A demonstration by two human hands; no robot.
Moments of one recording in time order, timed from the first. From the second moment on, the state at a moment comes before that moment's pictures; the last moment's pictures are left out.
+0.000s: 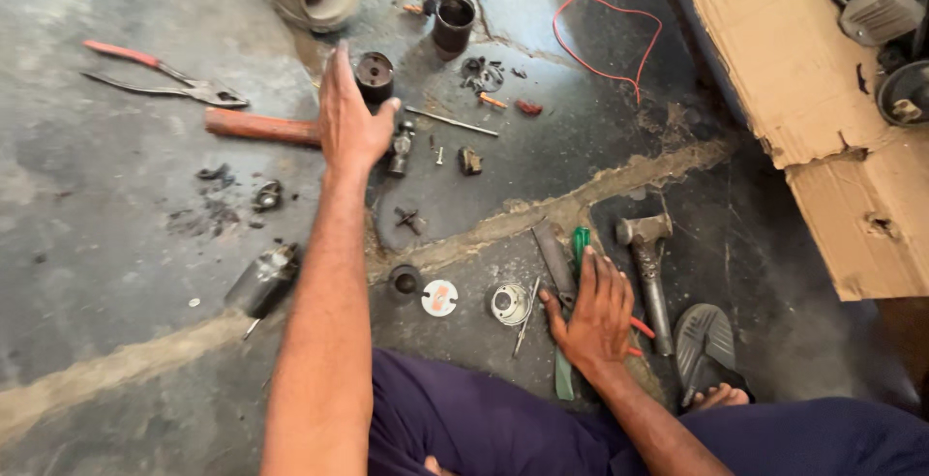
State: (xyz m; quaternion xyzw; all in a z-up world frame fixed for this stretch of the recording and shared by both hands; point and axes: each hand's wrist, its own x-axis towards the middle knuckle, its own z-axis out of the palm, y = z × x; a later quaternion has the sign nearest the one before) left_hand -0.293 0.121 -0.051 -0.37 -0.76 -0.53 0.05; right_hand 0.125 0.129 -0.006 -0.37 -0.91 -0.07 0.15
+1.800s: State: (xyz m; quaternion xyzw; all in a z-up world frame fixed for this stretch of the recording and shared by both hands) left_hand -0.290 -0.045 0.122 -0.13 -0.16 -0.96 -0.19; right_hand -0.100 0.226 -0.002 -0.23 -0.97 -0.01 0.08
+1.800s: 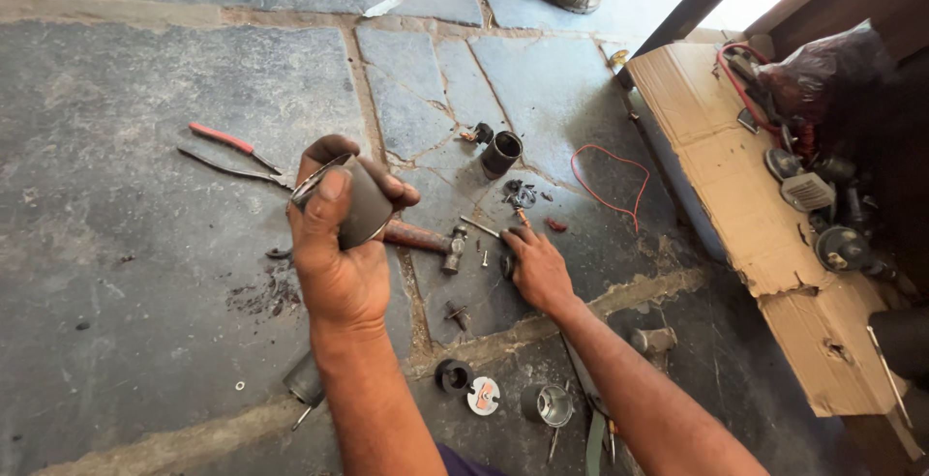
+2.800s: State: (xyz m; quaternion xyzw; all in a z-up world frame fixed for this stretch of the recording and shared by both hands) left_hand -0.196 -0.029 0.159 -0.29 -0.61 -0.68 -0.27; right_hand 0.205 0.109 0.043 -0.23 -0.94 0.13 0.22
